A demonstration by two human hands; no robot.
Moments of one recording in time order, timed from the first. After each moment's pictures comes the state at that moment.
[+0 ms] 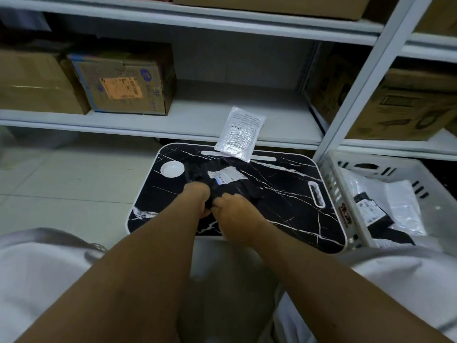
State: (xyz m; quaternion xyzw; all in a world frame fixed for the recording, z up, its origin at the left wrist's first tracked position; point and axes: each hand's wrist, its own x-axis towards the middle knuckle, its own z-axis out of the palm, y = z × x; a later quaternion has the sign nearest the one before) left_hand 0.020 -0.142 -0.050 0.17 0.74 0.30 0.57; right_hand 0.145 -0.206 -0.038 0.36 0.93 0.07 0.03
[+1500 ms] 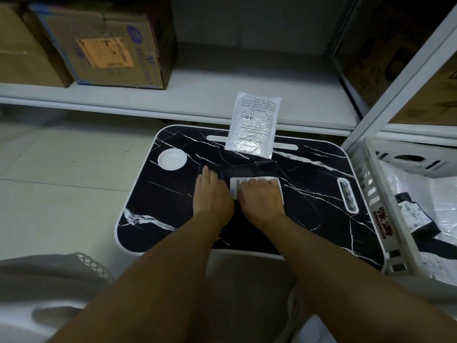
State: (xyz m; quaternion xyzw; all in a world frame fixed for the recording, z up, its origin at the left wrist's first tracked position) left_hand 0.039 -0.120 -0.111 0.72 0.69 -0.02 0.05; right_hand 0.164 -0.112 -0.117 0.57 0.81 0.10 -0.06
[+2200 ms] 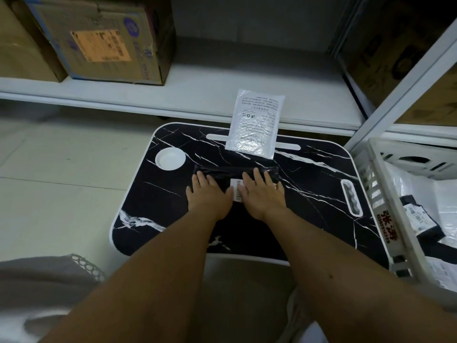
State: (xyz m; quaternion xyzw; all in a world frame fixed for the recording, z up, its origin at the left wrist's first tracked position) left_hand 0.030 -0.097 -0.124 0.60 0.76 -0.03 0.24; right_hand 0.171 -0.078 -0.128 0.65 0.73 -0.18 0.07
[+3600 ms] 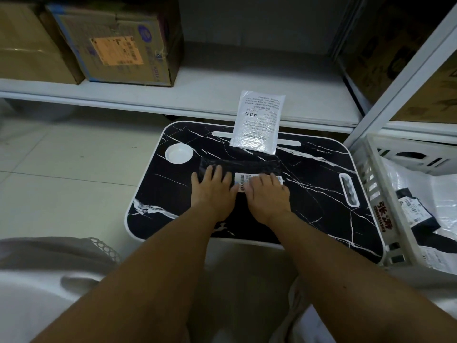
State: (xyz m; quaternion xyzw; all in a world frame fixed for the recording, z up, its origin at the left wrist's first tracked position) left_hand 0.024 -0.138 -0.100 0.73 0.68 -0.04 0.07; right_hand 0.170 -0.128 -0.116 0.66 0.75 -0.11 -0.01
